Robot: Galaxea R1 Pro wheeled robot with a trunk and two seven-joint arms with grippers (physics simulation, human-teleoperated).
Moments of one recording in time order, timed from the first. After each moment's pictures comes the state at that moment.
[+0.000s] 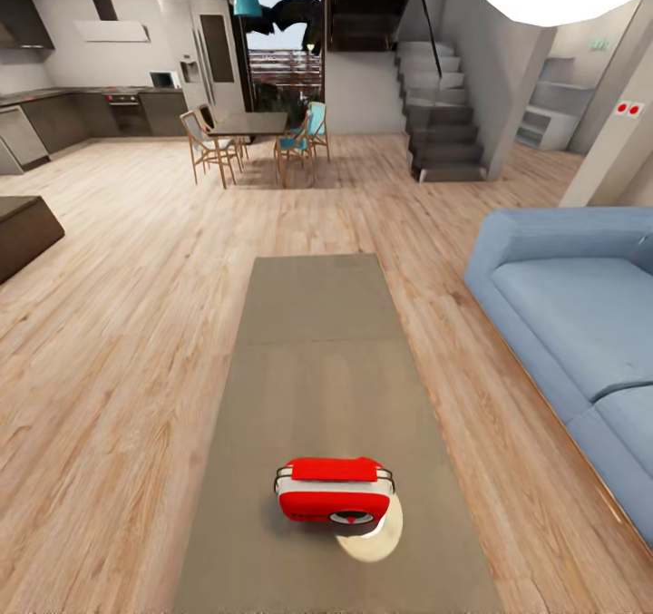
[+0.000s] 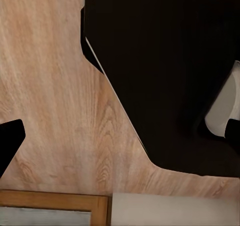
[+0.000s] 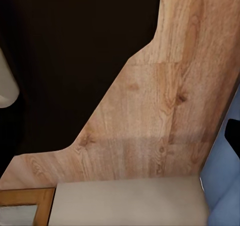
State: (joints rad) left arm 0.00 0.00 0.03 -0.07 0.11 -0.01 -0.01; right arm 0.00 -0.01 -0.01 0.00 -0.01 -0.04 0.00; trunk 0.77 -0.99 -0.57
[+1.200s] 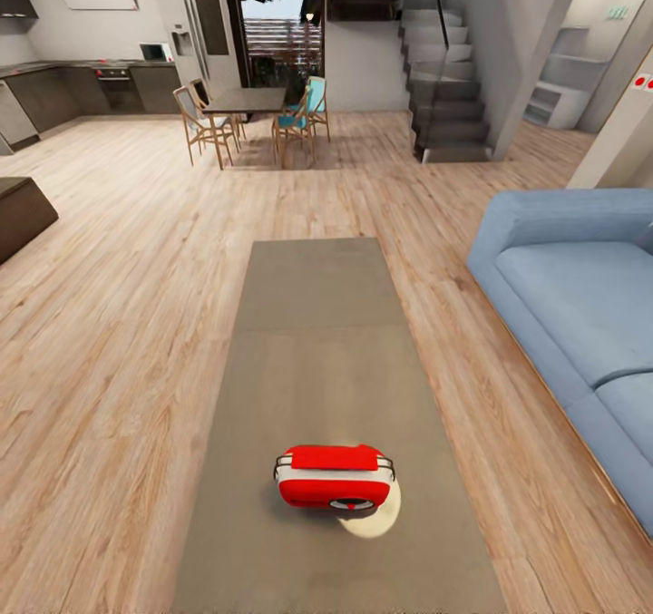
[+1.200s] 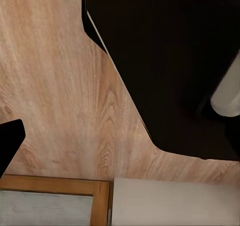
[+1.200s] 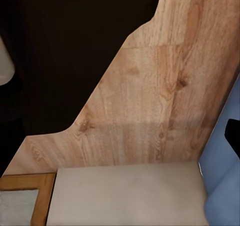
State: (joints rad) left arm 0.00 0.00 0.03 -0.07 0.11 -0.01 -0.01; right arm 0.00 -0.01 -0.01 0.00 -0.01 -0.04 0.00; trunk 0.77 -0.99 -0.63
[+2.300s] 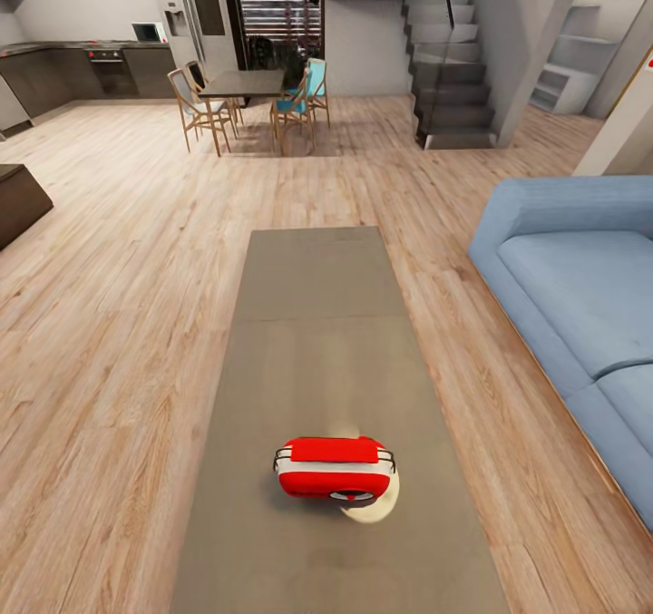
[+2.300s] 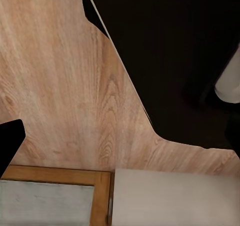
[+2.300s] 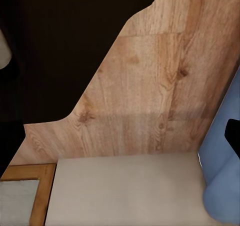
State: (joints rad) left arm 0.00 0.00 0.03 -0.07 0.11 -0.01 -0.01; right arm 0.00 -0.01 -0.01 0.00 -0.01 -0.04 0.00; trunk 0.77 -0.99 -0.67
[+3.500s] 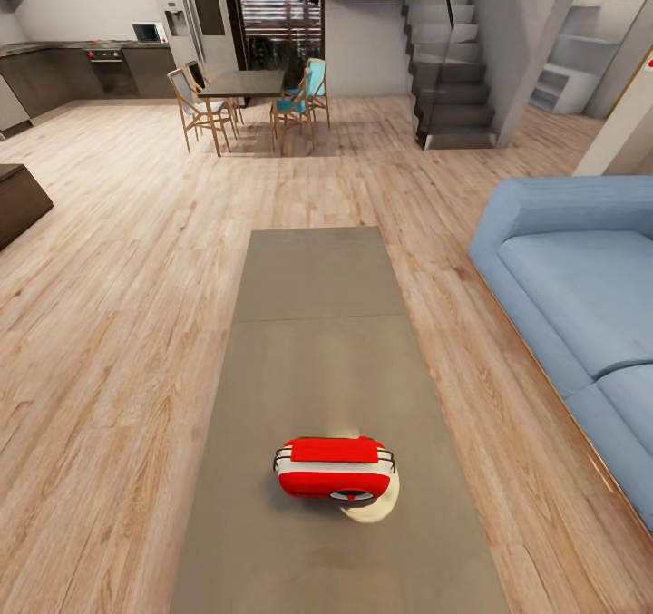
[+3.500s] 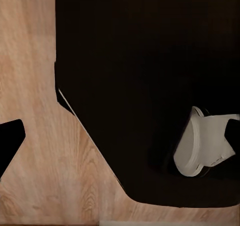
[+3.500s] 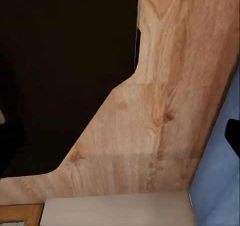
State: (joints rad) left arm 0.00 -0.03 0.02 -0.29 0.11 0.01 -0.02; right arm 0.00 -0.04 0.00 -0.19 0.01 0.01 0.00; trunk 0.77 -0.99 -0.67
